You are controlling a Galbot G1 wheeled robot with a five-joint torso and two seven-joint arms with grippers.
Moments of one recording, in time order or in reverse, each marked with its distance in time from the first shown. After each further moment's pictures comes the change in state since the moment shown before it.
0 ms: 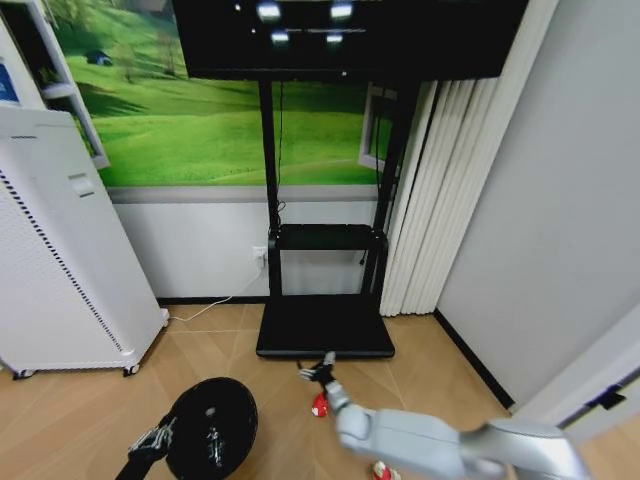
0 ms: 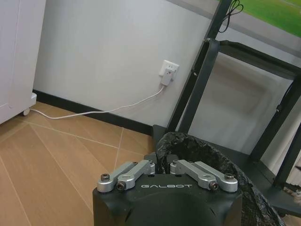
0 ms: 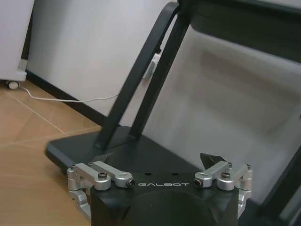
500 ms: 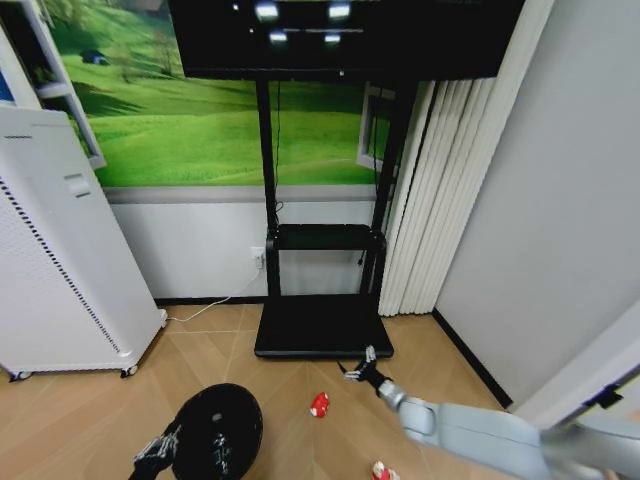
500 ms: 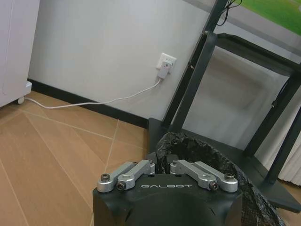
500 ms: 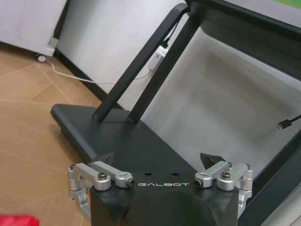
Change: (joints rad) left arm 0.007 -0.044 0.045 0.006 0.033 -0.012 0.016; right arm 0.039 -0.281 -0.068 0.092 -0.118 0.091 -0.139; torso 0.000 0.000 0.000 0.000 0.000
